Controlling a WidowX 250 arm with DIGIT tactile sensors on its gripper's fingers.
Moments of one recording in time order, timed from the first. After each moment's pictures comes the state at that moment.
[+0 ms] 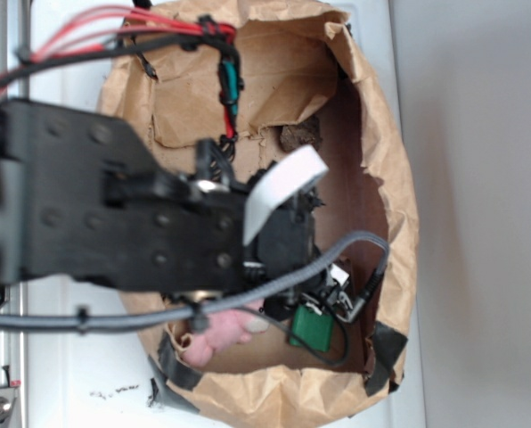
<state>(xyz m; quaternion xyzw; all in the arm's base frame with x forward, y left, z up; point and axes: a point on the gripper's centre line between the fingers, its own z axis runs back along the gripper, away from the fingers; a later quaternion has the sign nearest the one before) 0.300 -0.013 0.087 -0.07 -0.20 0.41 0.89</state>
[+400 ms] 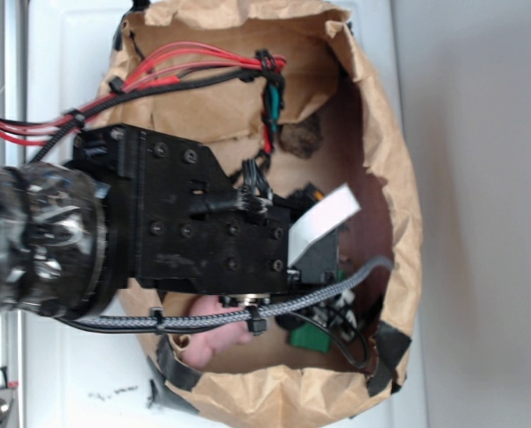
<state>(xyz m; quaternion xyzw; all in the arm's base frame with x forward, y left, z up) 0.311 -0.026 0.060 -0.08 -0.17 0.34 0.92</state>
